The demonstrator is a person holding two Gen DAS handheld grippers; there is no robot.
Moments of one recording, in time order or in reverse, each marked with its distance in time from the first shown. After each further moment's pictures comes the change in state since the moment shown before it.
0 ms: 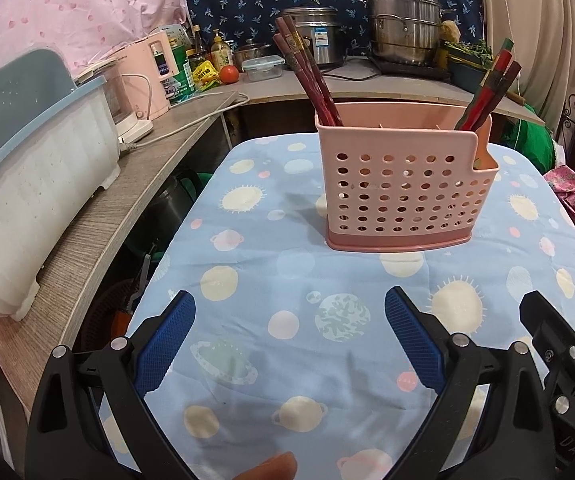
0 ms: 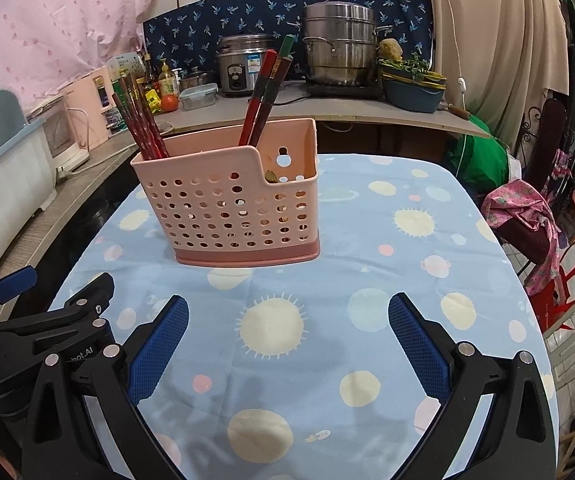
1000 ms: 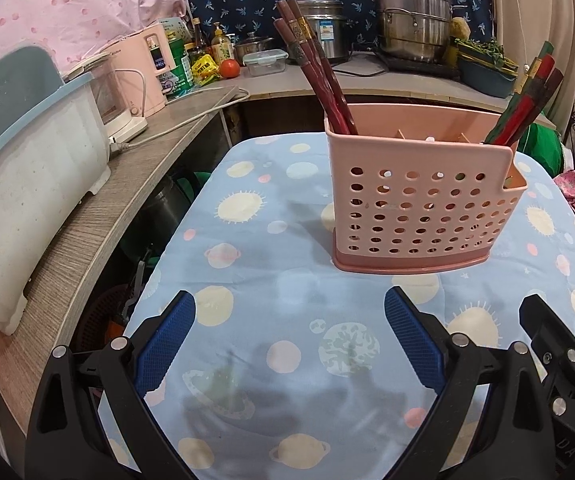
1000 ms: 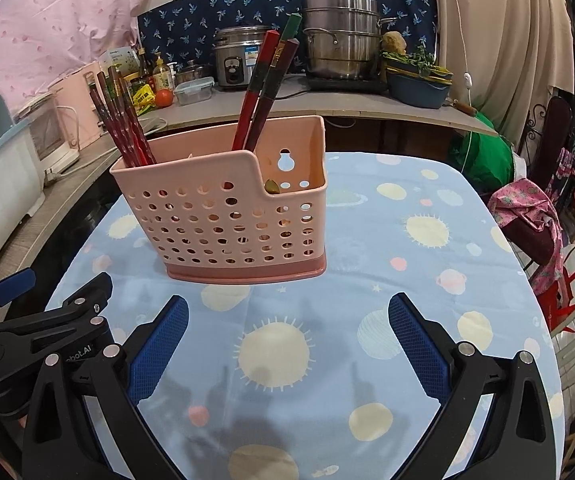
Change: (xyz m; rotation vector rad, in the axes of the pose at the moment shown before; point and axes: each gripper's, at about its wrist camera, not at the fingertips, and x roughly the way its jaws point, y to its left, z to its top) left arm 0.031 0.001 0.019 -0.014 0.025 0.002; right arm 0.032 0.007 0.018 0.004 0.023 -0.007
